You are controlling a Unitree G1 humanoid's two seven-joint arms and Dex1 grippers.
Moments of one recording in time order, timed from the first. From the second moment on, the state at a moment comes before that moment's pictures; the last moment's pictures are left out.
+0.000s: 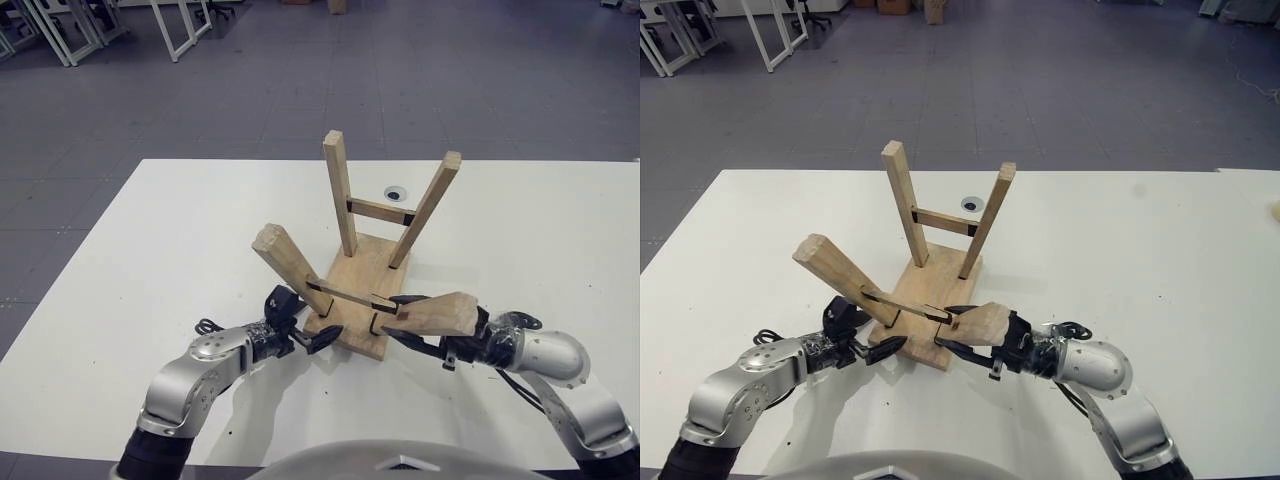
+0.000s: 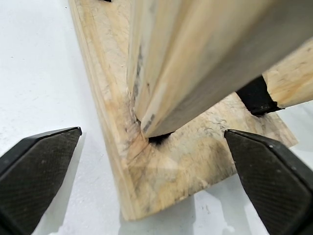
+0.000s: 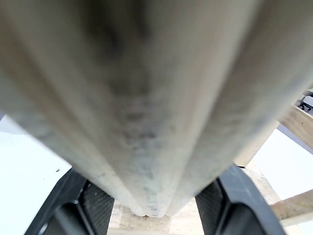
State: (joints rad) left arm 0.14 0.47 -0.12 -0.40 -0.49 0.78 -0.52; right arm 0.19 -0.60 0.20 -0.51 0.32 0.04 0.87
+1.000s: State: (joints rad) left arm 0.17 0.41 -0.13 -0.40 -0.46 0.76 -0.47; right arm 0.00 -0.61 0.32 -0.48 0.36 0.32 0.66
